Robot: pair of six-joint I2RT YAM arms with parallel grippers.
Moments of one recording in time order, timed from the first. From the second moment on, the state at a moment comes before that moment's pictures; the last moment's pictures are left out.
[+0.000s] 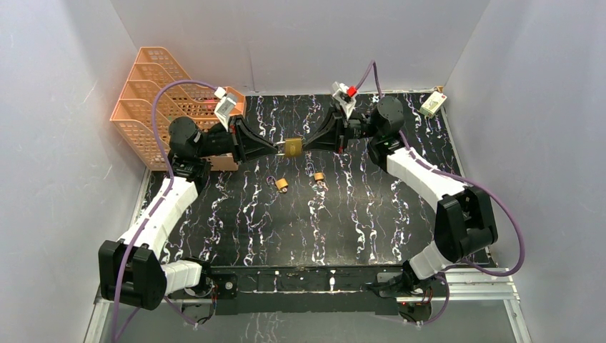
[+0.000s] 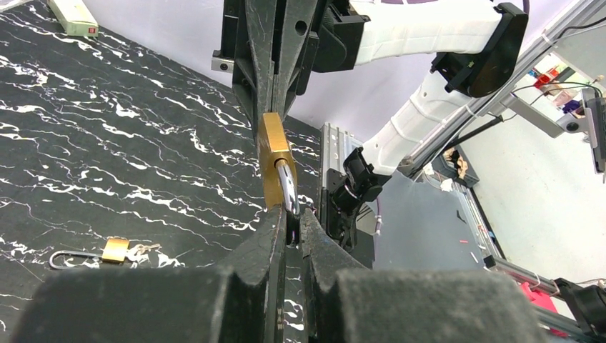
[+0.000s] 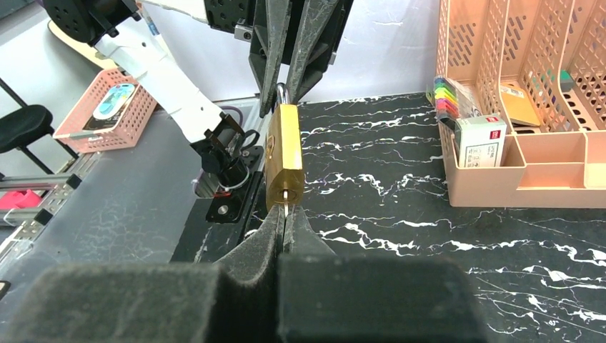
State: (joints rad) left arm -0.22 1.21 0.93 0.54 1.22 -0.70; right arm 0.45 1.54 1.14 0.72 -1.31 0.54
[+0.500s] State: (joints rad) left arm -0.14 1.12 0.93 0.43 1.23 -0.62; right arm 0.13 1.43 0.88 0.77 -1.27 0.60
